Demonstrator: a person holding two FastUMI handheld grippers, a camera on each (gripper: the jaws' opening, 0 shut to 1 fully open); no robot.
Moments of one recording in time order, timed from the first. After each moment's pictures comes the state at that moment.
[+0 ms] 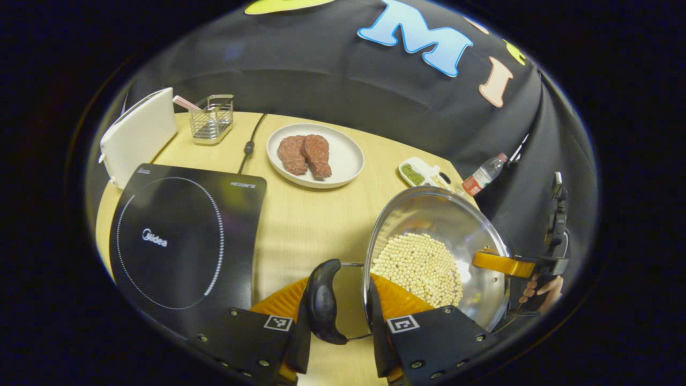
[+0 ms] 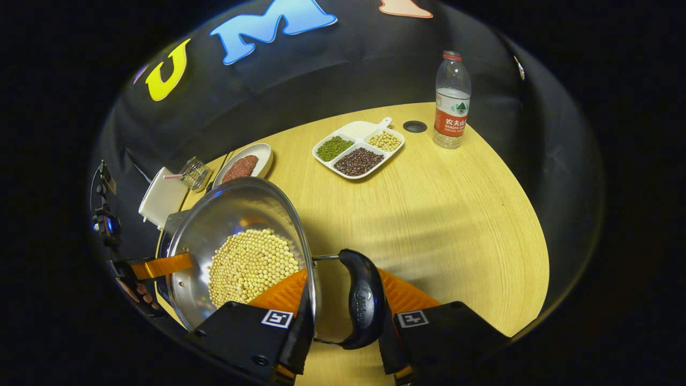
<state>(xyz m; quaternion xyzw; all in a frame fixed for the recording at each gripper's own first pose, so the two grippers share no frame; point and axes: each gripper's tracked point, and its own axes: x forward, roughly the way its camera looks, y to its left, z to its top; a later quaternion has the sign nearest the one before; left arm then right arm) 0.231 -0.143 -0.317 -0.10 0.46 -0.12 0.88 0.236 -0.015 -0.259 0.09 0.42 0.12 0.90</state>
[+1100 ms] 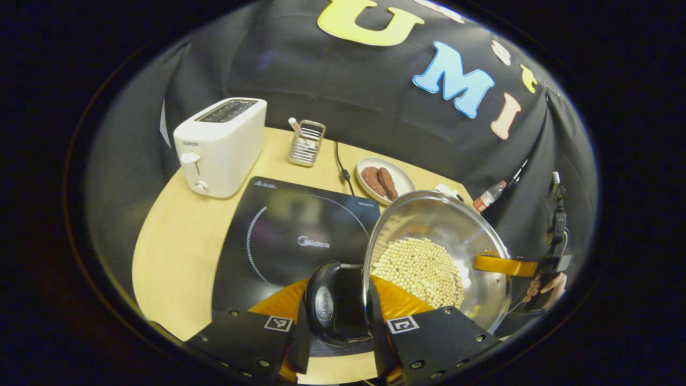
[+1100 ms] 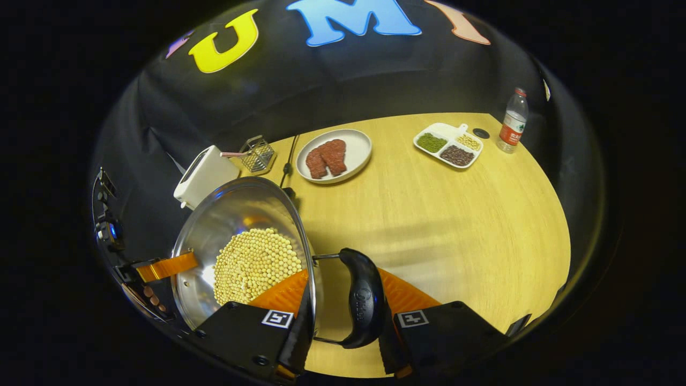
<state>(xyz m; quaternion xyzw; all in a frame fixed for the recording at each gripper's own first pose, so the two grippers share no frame) 0.181 0.091 -0.242 -0.12 0.42 -0.09 0.90 0.161 0.196 -0.200 0.07 0.42 0.16 0.89</state>
